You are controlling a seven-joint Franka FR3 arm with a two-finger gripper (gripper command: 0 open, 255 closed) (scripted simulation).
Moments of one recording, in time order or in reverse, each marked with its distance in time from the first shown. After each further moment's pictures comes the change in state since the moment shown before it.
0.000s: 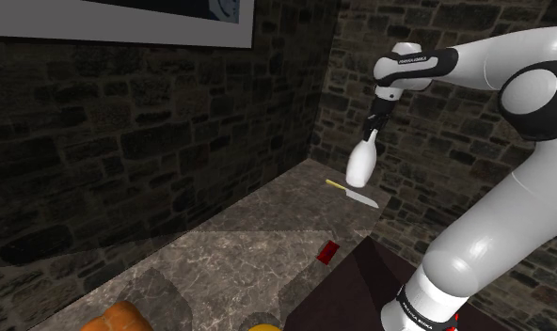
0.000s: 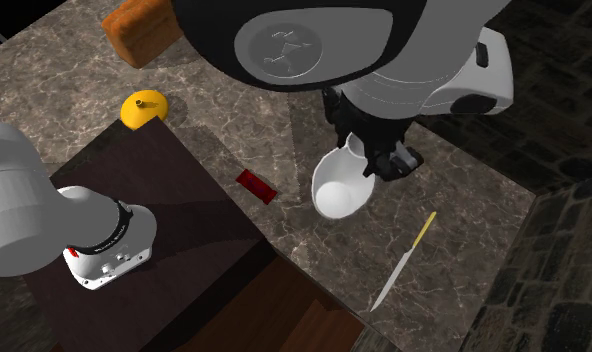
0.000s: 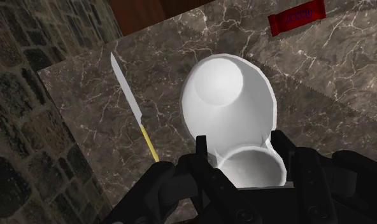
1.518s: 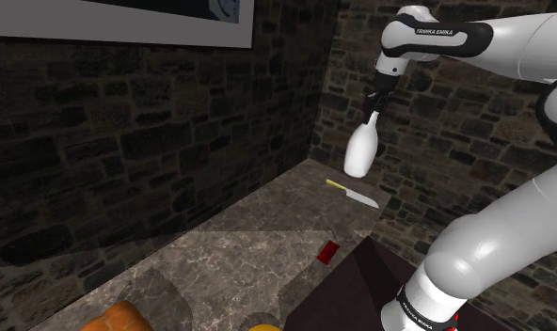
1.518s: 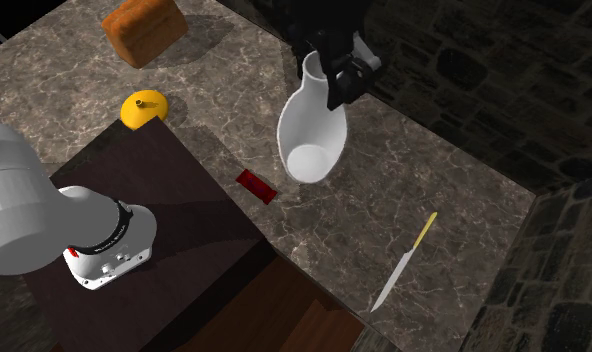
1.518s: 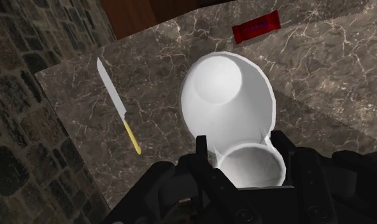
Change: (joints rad) arm 0.042 -0.142 0.119 0.083 -0.037 -0.221 0.157
